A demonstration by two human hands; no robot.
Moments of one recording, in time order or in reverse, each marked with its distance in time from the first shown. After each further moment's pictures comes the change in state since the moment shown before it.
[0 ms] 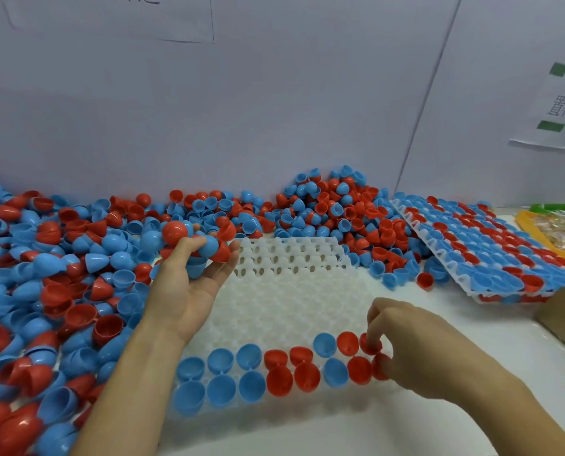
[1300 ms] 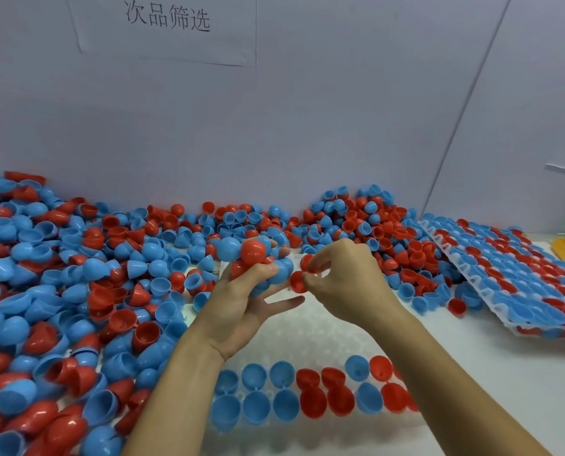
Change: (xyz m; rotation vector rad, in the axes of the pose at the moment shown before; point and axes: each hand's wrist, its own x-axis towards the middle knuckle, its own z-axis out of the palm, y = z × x) left_hand -0.010 0.000 0.005 0.300 -0.259 -0.119; right_hand 0.086 -0.100 -0.030 0.397 0.504 -0.123
